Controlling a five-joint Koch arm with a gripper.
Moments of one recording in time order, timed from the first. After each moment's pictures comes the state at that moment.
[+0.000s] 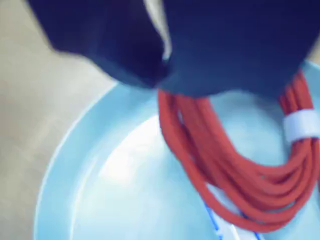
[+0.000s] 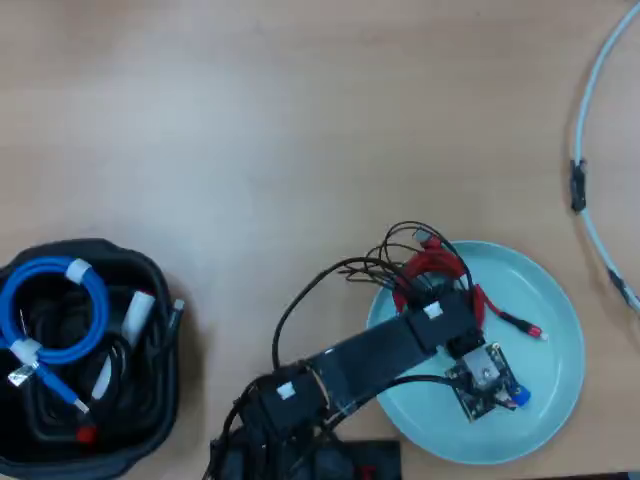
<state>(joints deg) 153.3 90.8 74.6 101.6 14.7</state>
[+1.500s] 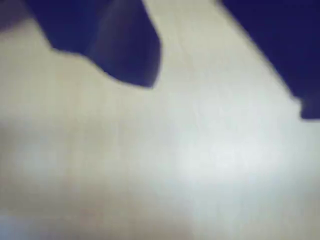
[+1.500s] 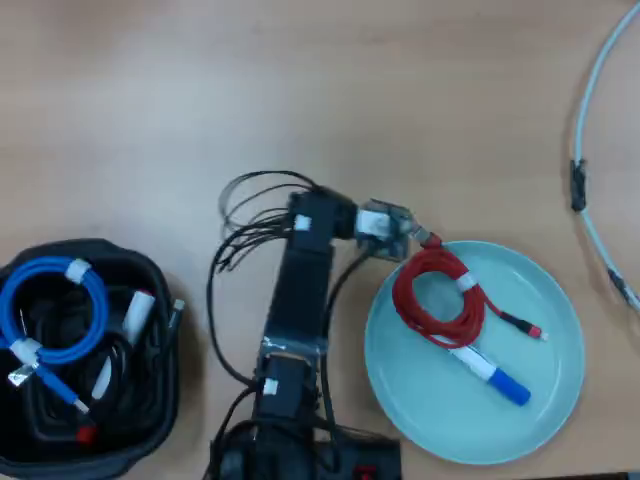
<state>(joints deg) 99.2 89.8 73.9 97.7 14.1</state>
